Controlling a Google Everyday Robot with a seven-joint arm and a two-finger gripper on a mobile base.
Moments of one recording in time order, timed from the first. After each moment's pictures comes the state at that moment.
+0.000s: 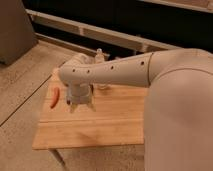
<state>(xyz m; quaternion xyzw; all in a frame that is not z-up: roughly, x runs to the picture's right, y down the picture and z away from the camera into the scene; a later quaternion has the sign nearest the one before) -0.110 0.095 0.703 -0.25 0.23 0.65 0.68</state>
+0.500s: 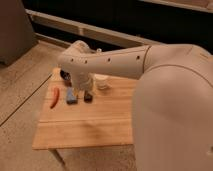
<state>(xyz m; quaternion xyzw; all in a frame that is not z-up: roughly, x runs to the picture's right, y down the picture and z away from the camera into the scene) -0.082 0.025 0.736 -0.17 0.24 0.72 0.63</state>
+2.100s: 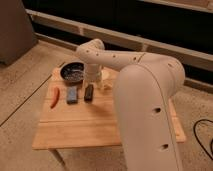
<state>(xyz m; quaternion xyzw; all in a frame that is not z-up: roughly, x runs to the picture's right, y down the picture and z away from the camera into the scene) -0.069 0.000 0.828 -0.25 0.23 0.68 0.65</state>
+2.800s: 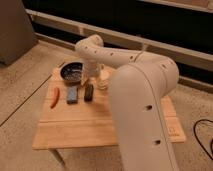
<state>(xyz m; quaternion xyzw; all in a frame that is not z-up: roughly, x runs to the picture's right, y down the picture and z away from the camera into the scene) -0.083 -0.036 0.848 -0.24 0.20 0.68 0.67</state>
